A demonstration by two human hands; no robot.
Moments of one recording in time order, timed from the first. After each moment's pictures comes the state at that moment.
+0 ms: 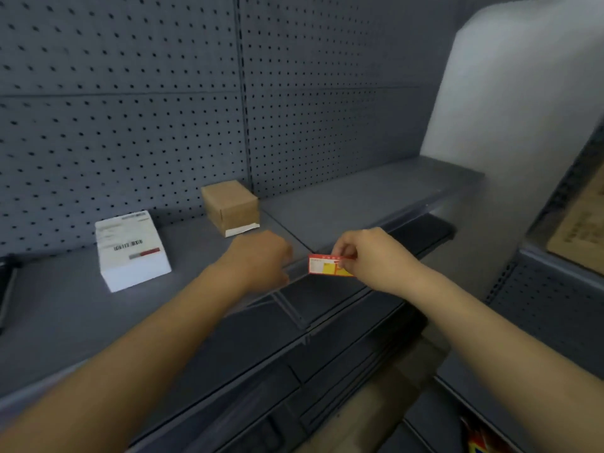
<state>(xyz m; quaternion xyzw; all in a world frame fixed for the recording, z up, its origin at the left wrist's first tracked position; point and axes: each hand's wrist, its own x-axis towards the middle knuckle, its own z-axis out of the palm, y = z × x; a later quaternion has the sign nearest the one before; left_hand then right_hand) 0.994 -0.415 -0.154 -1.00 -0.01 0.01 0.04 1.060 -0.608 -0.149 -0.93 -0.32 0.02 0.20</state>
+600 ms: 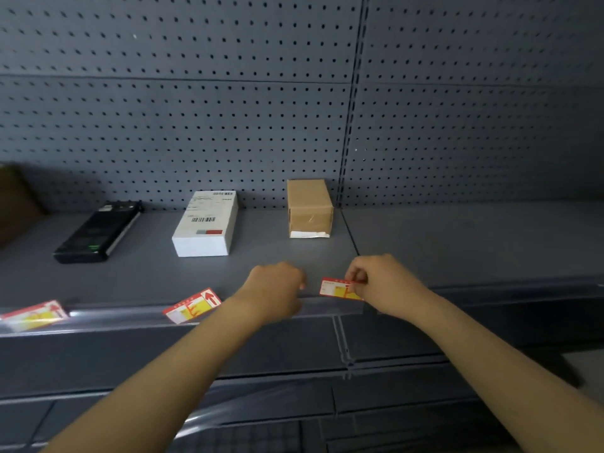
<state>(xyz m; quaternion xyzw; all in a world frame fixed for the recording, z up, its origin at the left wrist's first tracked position) 1.019 -0.411 -0.194 -0.96 -0.26 0.06 -0.03 1.175 -0.534 -0.192 -0.83 -0.51 0.13 0.19</state>
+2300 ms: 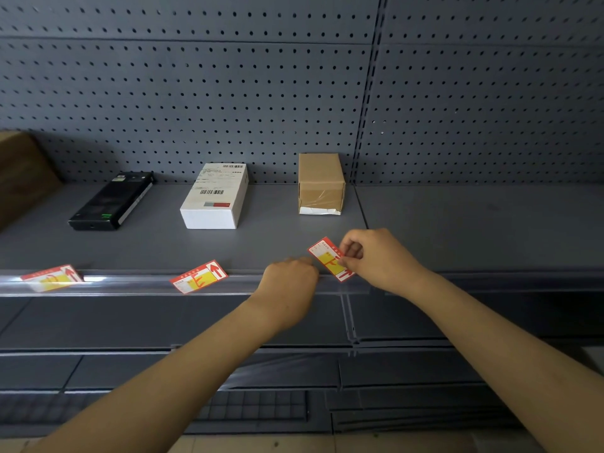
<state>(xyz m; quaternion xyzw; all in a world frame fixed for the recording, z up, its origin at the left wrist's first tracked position) 1.024 -0.437 -0.233 -0.96 -0.29 0.00 0.00 1.184 -0.510 -0.215 -0.77 -0.57 0.13 0.26</state>
